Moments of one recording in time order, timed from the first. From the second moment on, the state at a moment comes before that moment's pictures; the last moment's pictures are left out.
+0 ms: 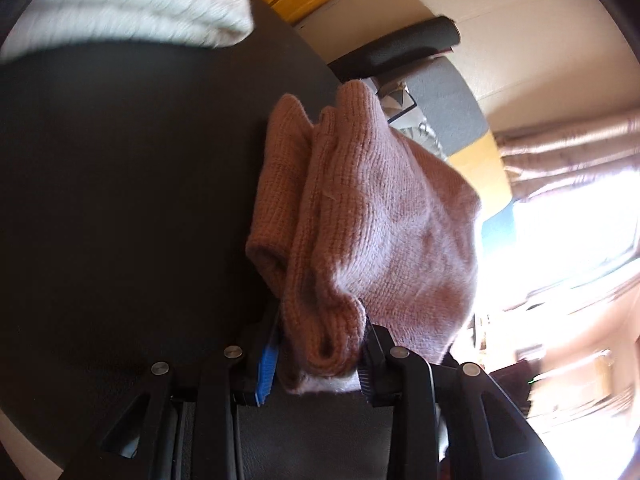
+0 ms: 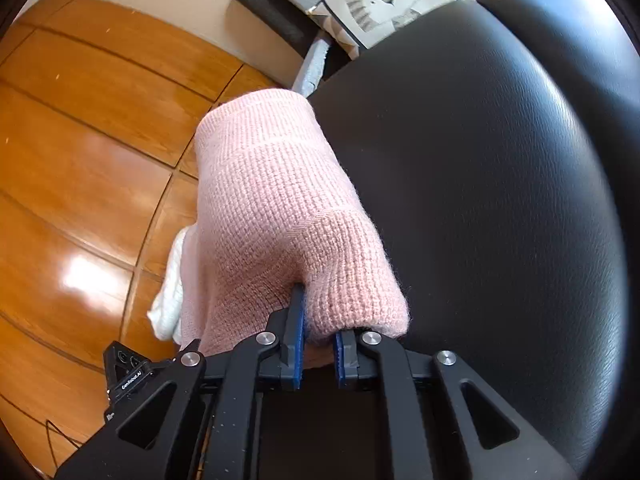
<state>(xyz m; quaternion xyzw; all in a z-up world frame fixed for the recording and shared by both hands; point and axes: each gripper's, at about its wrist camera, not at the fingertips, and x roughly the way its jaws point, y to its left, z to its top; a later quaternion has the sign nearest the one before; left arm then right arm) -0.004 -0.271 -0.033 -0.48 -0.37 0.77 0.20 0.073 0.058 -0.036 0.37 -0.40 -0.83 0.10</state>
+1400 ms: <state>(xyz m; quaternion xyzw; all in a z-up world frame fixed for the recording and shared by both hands) 0.052 -0.304 -0.022 -0.41 -0.35 0.84 0.13 -0.043 -0.054 0.025 0.39 0.06 -0.92 0.08</state>
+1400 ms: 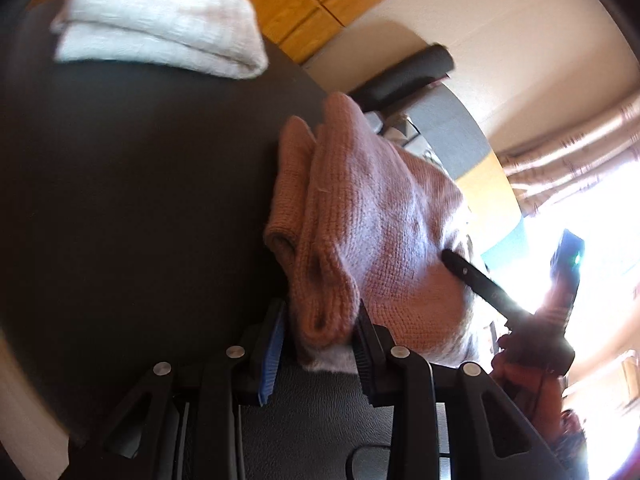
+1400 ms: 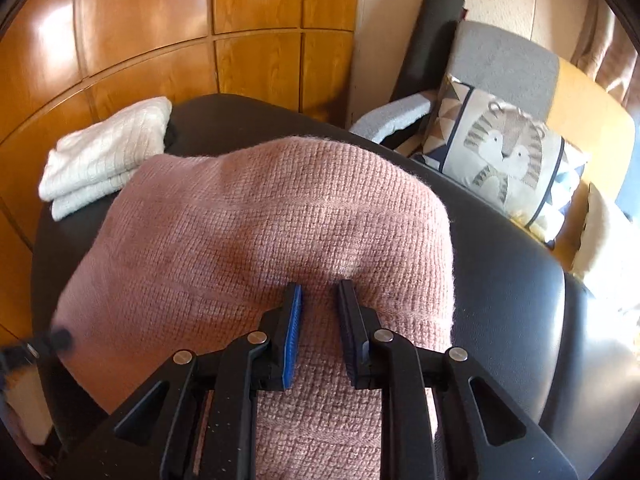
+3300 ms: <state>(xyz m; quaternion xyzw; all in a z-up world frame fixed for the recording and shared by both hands) -0.050 -0.200 -0.002 -0.33 -0.18 0.90 0.22 -0.025 -0.018 0.080 0.38 -0.07 -0.91 0.13</state>
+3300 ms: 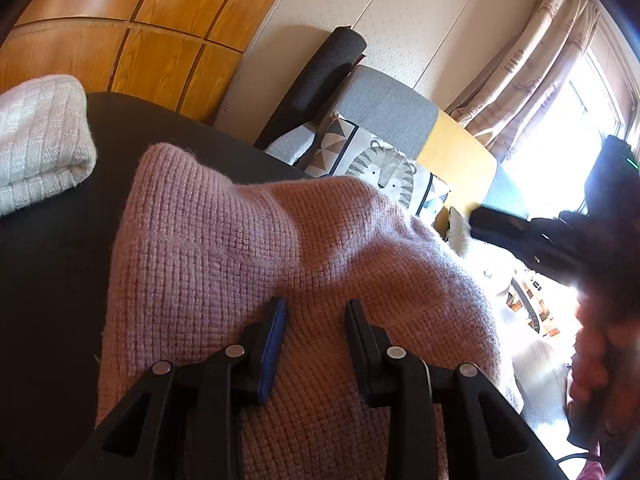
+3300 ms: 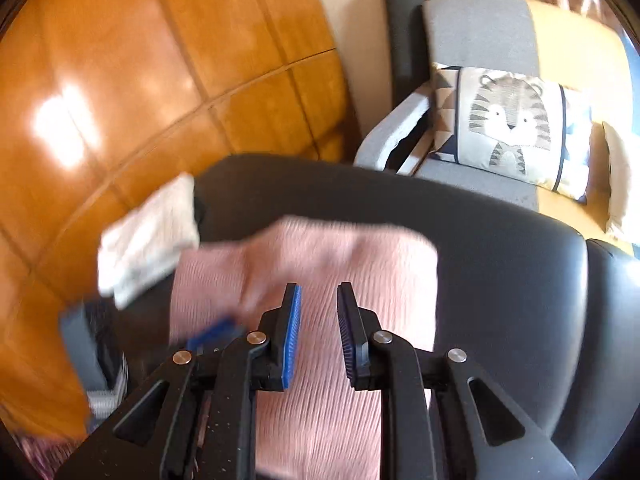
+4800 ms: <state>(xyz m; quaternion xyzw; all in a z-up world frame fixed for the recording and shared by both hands) 0.029 -0.210 0.009 -0.36 -0.03 0.91 0.19 0.011 -0.041 0.041 0.39 -0.04 -0.91 0.15</state>
